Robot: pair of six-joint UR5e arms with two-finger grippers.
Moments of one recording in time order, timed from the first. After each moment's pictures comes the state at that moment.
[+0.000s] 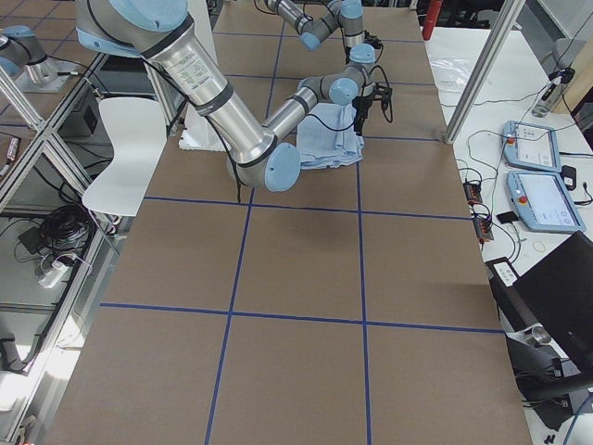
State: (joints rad) left arm -0.81 -2.20 -1.55 -1.86 -1.96 -1.50; right arm 0.78 -0.75 1.42 -1.45 2.01 1.30
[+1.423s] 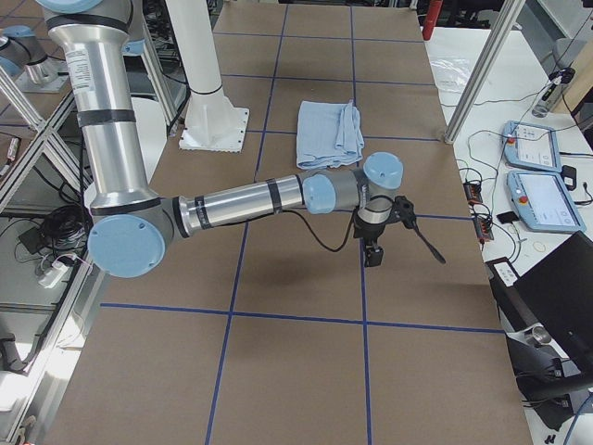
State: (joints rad) left arm -1.53 -1.48 -1.78 -1.77 -2.20 0.05; right arm 1.42 -1.49 1.66 -1.61 2.29 -0.09
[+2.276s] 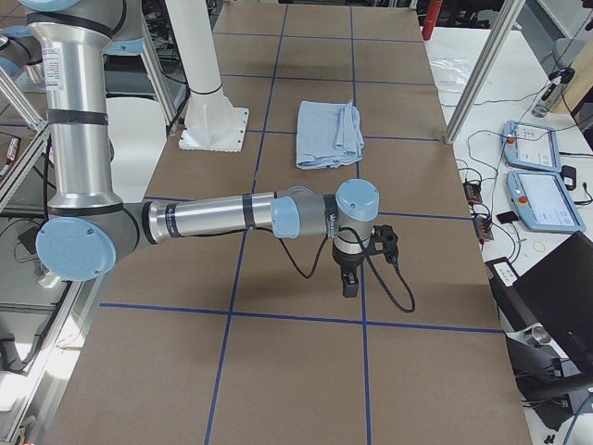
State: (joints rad) left arm -1.58 -1.47 -1.64 -1.87 -2.20 0.07; right arm 1.50 -1.57 1.73 -1.60 2.32 0.09
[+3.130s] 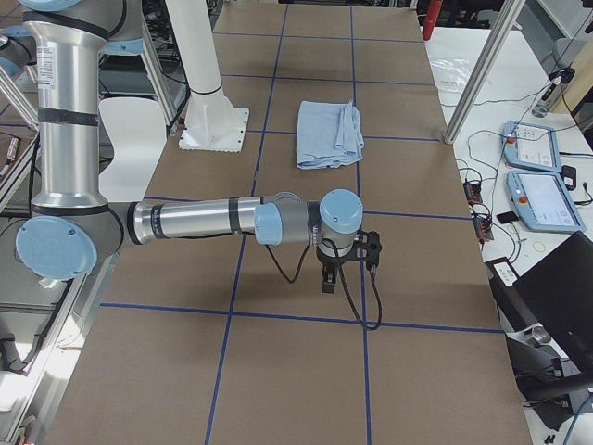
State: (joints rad) left arm -1.58 -1.46 -1.70 -1.64 -2.35 0.08; right arm 1.50 -1.63 1.75 -1.60 2.44 0.18
